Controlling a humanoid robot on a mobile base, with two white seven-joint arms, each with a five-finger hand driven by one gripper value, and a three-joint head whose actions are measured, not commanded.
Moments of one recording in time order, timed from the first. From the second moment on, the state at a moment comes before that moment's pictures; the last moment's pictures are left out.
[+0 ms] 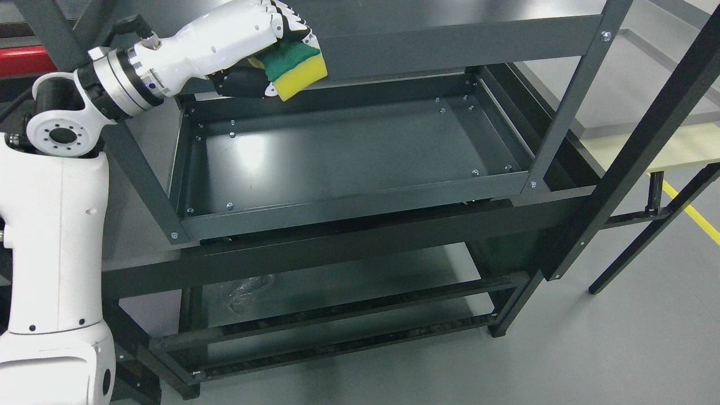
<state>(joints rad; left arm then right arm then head) -1.01 0.24 -0.01 -1.34 -0.31 -0.78 -0.86 -0.08 0.00 -0.21 0.00 -0.11 0.08 -0.07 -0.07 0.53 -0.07</state>
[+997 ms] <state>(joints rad) -1.31 0.04 -0.45 -1.29 -0.23 -0.41 -0.14 -0.08 0.00 -0.21 0.00 -0.11 0.07 -0.07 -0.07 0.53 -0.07</state>
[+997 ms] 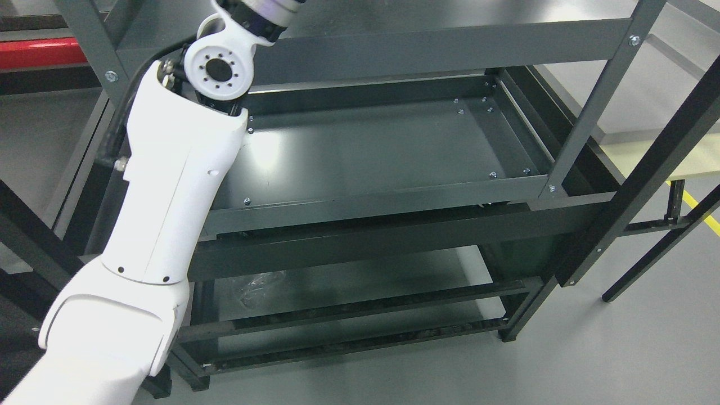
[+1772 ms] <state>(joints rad) -1.35 0.01 -0.90 -1.17 -0.47 -0.35 -0.16 -0.07 0.00 -0.21 0.00 -0.11 0.08 -0.07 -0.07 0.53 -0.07</state>
